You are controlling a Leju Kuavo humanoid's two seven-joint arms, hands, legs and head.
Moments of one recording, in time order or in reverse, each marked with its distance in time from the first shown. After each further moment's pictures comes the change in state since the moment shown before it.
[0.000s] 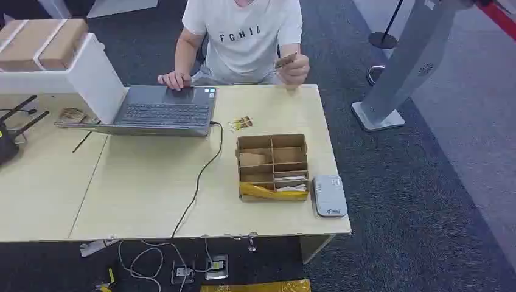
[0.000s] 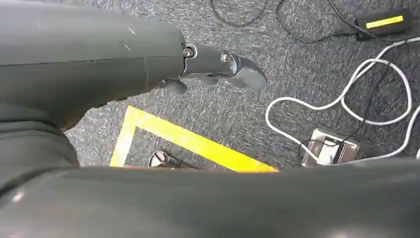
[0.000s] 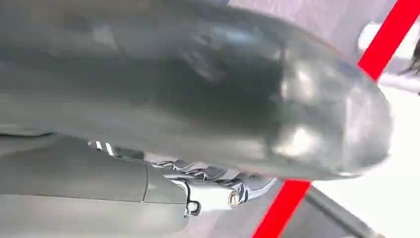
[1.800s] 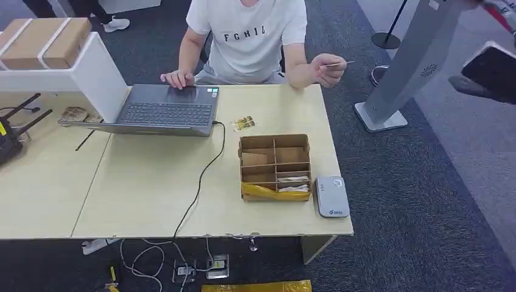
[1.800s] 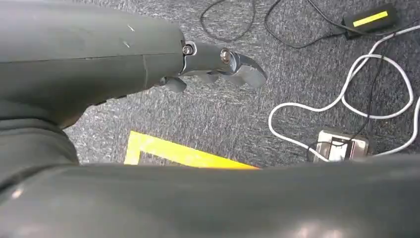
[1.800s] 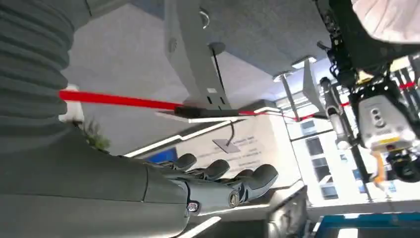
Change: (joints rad) left arm -0.020 0.026 -0.152 0.024 -0.012 0.010 0.000; right arm -0.569 -0.052 0.245 -1.192 1.279 0.677 0.530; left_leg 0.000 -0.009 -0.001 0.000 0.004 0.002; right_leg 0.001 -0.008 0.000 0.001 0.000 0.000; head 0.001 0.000
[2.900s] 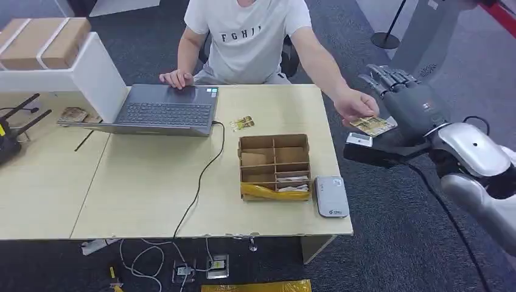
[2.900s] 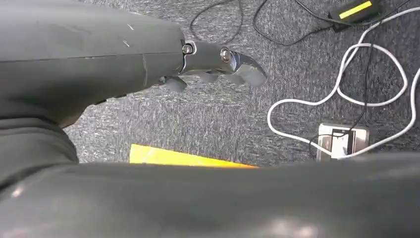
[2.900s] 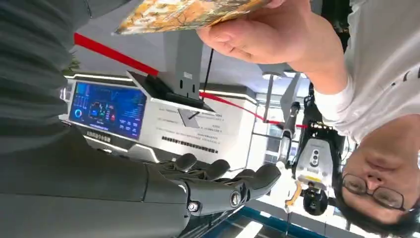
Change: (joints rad) left arm -0.009 0.013 -0.068 0.009 -0.034 -0.022 0.000; right arm 0.117 0.189 0.159 -0.161 0.530 0.135 0.059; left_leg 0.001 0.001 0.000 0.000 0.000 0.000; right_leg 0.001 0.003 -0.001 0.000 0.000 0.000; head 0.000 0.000
